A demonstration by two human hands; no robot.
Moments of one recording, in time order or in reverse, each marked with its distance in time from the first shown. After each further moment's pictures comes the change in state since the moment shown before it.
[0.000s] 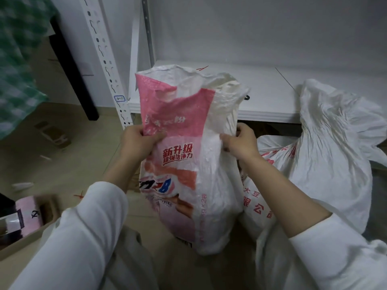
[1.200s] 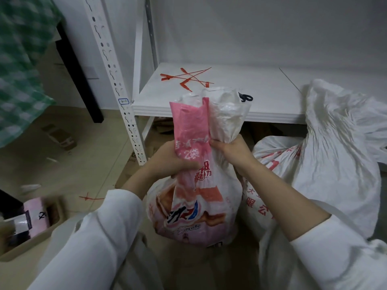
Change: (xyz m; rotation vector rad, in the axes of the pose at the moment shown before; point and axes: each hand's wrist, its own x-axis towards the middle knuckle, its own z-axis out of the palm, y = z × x) left_hand -0.036 0.015 0.031 0.183 -0.539 0.125; right_hand -0.025 -0.015 0.012 0.171 -0.260 -0.059
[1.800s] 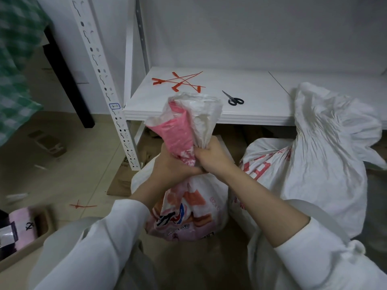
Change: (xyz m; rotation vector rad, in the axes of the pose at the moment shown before) left_hand 0.026 -0.022 0.033 0.092 0.316 0.222; right_hand -0.015 -0.016 0.030 -0.148 -0.119 -0.143
